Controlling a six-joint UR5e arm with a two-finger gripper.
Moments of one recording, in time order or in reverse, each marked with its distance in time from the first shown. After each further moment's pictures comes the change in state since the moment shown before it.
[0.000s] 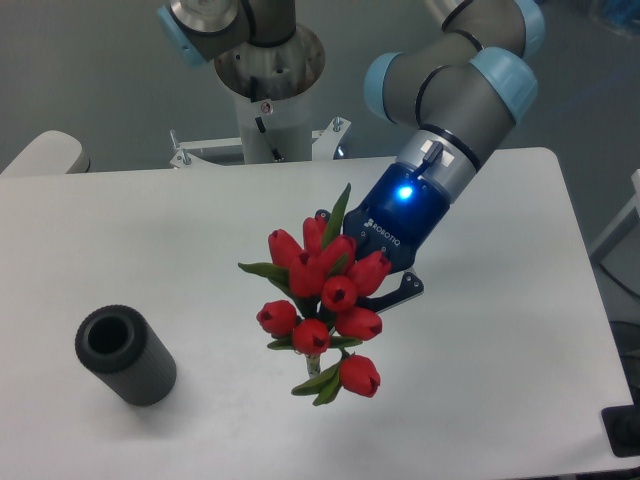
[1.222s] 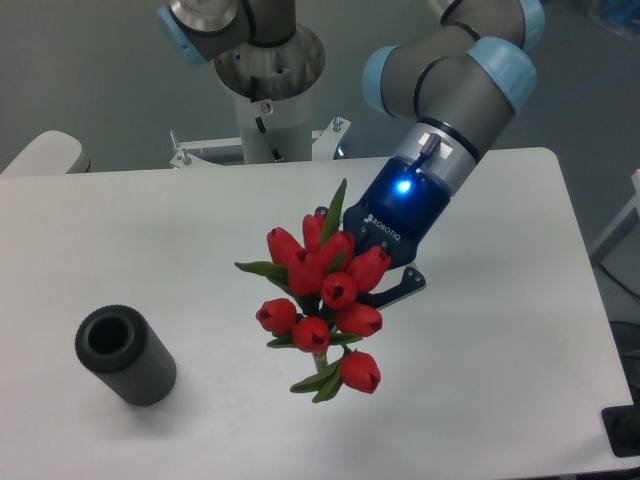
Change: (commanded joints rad) arm -0.003 0.049 -0.040 -0.005 0.127 0.060
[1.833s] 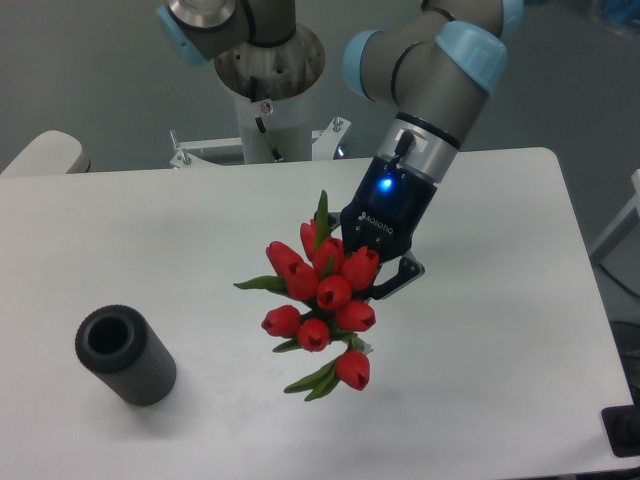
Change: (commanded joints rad) arm -0.011 0.072 -0.114 0.000 0.241 0.141
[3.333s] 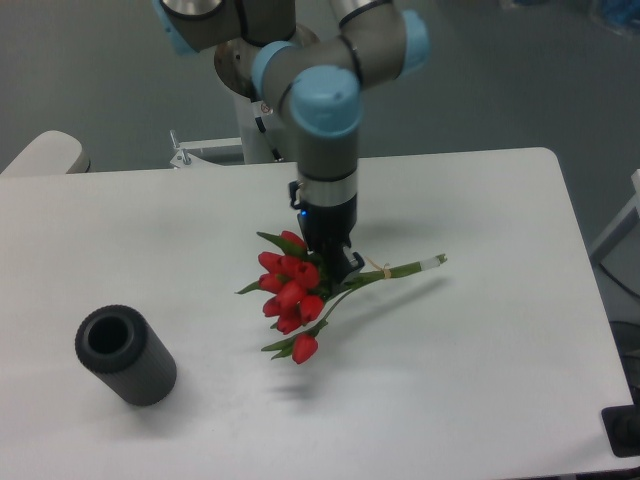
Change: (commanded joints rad) arm -0.270 0.006 -0.222 -0.012 0.890 0.272
